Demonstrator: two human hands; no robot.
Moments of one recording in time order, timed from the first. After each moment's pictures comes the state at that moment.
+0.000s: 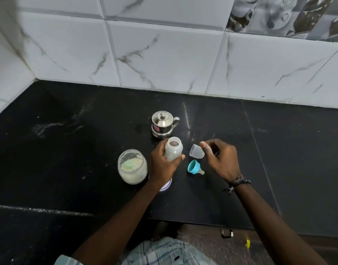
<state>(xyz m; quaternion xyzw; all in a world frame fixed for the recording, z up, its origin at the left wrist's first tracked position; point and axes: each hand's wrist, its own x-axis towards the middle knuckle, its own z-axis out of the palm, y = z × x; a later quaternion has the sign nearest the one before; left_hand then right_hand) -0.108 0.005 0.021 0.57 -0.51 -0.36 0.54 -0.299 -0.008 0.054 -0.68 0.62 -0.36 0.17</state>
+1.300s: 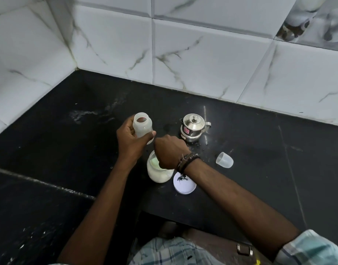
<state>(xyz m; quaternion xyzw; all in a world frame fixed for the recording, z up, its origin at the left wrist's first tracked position) 0.049 -0.006 0.065 0.60 -0.41 -0.28 0.63 -0.081 -0.010 0.132 -0.89 0.44 0.07 0.11</state>
